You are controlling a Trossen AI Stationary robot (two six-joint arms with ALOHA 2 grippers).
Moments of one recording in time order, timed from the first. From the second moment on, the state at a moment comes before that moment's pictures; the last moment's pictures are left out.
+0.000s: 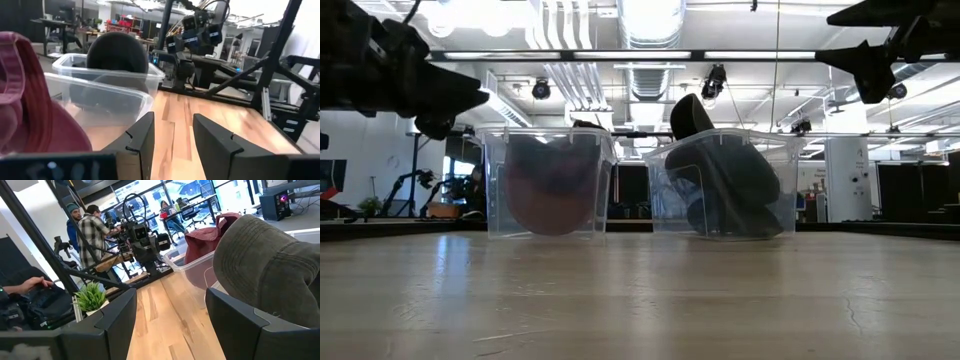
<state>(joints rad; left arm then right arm) 0.06 0.00 0.01 0.03 -0.06 -0.17 0.26 0.25 0.25 0.00 0.42 0.45</state>
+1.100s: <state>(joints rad) 0.06 0.00 0.01 0.03 -0.06 -0.35 0.26 0.25 0.25 0.00 0.42 0.45</state>
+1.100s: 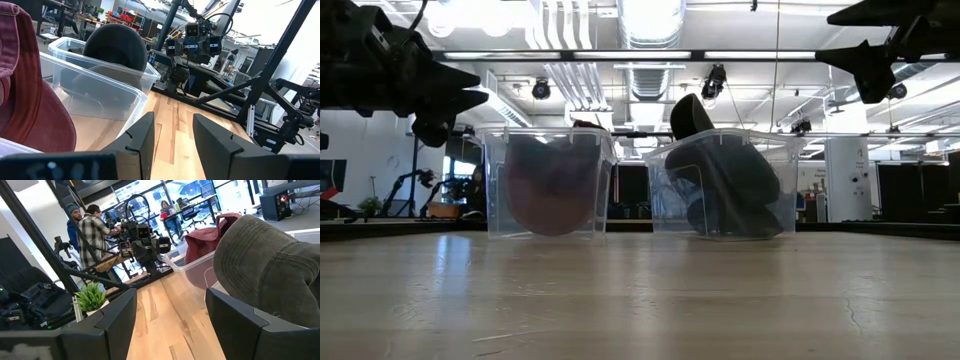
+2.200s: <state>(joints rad) 0.06 0.00 0.01 0.03 -0.06 -0.35 0.17 0.00 0.19 -0.17 -0.10 -0.08</state>
